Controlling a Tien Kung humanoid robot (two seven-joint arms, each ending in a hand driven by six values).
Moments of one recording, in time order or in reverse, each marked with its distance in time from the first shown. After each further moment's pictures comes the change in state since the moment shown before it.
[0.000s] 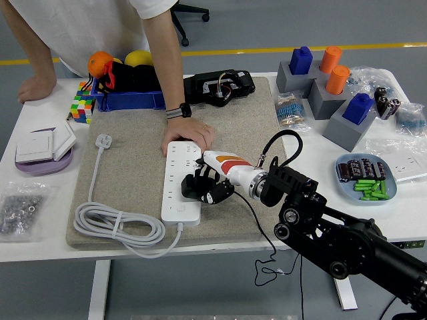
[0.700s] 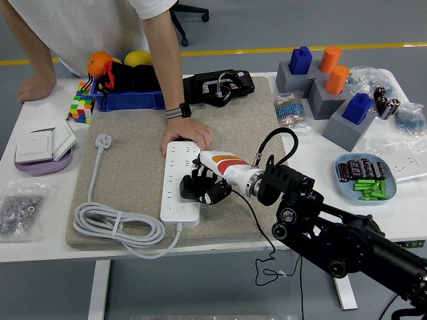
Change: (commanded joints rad) left arm -0.003 0.002 -0.005 0.000 -0.001 0.000 -0.001; right arm 0.035 0.003 -0.038 -0.010 -0.015 0.009 -0.017
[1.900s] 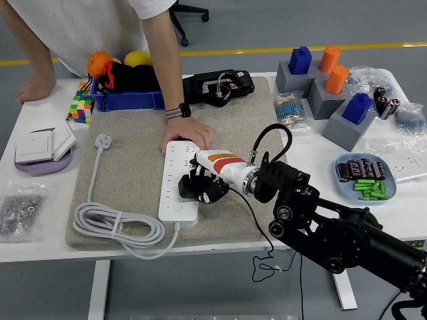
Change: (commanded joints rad) left arm -0.001 0.003 -0.020 0.000 0.017 0.001 0.001; right arm 0.045 0.000 -0.045 -0.009 0.007 0.003 0.000
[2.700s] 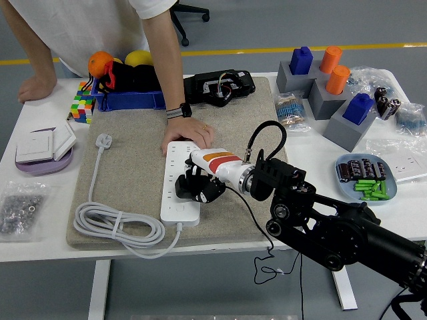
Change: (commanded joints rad) left arm 0.000 0.001 -0.012 0.000 0.006 0.002 0.002; right arm 0.030 0.000 -0.018 0.007 -0.001 0.006 -0.004
